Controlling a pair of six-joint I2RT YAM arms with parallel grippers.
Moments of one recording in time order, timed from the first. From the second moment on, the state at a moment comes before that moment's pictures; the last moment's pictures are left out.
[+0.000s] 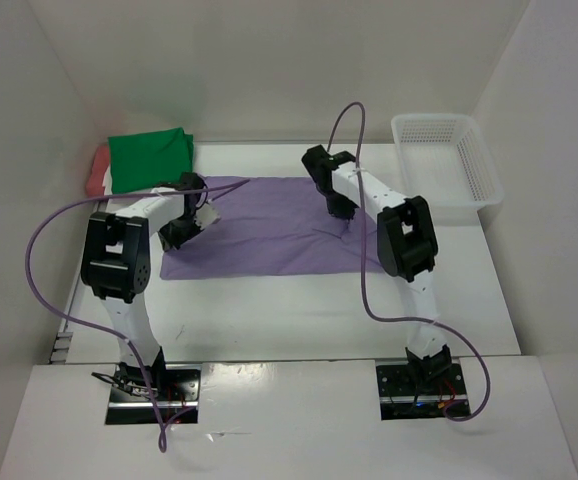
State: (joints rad) left arm -0.12 1.93 1.33 -0.85 -0.33 0.65; right arm 0.46 2.22 1.93 -1.06 0.55 0.38
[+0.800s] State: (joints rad) left arm -0.04 1.76 1.29 -0.80 -0.26 0.68; right arm 0.30 1.72 1.47 -1.03 0.40 0.48
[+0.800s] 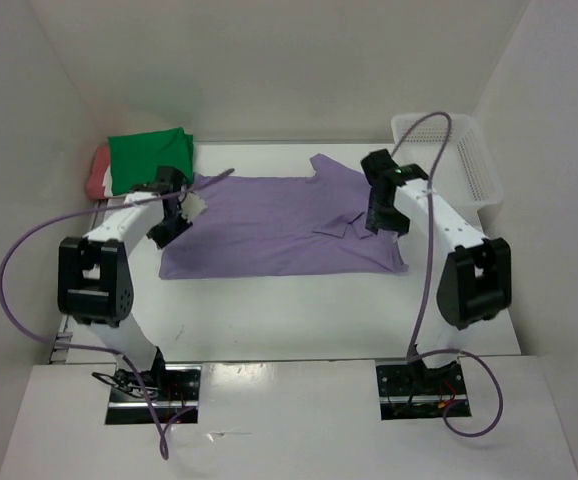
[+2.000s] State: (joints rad) left arm -0.16 1.59 0.88 -0.77 -0.27 0.72; right arm -0.15 1.51 0.97 -0.82 -0.24 0.60
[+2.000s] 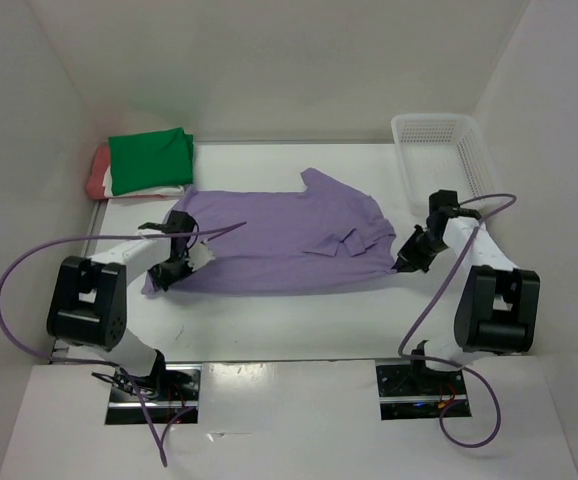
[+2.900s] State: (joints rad) left arm -0.11 1.41 0.77 -1.07 -0.50 0.70; right arm 0.06 1.47 1.04 -1.26 -0.11 0.58
